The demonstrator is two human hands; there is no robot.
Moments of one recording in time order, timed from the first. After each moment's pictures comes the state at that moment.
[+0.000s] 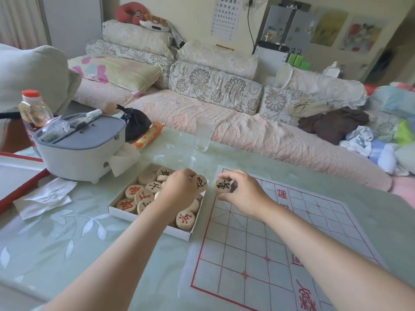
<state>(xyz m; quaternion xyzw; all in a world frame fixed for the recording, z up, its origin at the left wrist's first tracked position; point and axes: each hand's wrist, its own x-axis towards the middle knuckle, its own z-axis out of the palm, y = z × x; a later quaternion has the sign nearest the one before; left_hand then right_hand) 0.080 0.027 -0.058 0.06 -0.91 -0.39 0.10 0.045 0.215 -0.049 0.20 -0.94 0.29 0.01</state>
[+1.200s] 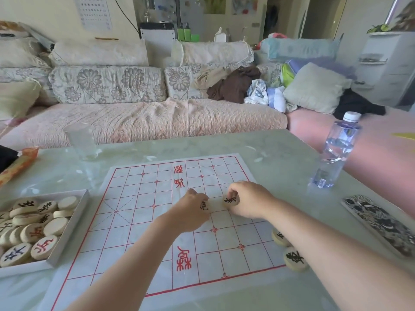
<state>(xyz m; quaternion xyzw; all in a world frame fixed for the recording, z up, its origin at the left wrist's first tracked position) 0.093 0.329 -0.101 -0.18 -0.94 -0.24 -0.14 0.126 0.527 -0.094 0.01 -0.99 0.17 -0.01</state>
